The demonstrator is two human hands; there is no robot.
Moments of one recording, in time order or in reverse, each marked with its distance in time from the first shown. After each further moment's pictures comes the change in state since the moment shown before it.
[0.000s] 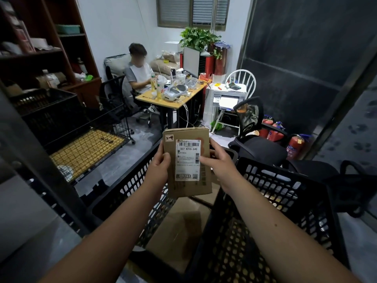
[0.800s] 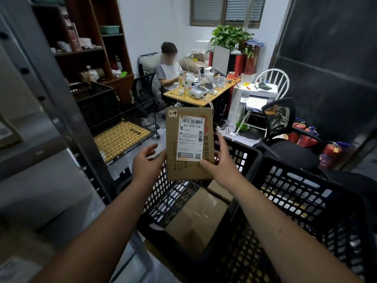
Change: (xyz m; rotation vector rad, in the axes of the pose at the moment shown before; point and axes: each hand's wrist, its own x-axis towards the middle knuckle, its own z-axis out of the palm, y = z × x) left_hand -0.032 0.004 -0.077 0.274 0.440 0.143; right_hand -0.025 0.006 0.043 -0.333 -0.162 -0.096
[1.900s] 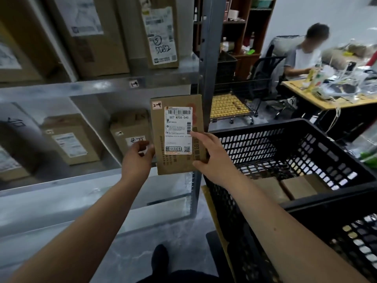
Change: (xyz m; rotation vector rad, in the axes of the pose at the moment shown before) left_hand -0.211 -0.077 -0.198 0.250 0.713 -0.221; right_hand -0.112 -0.033 0.160 -0.281 -0.768 -0.505
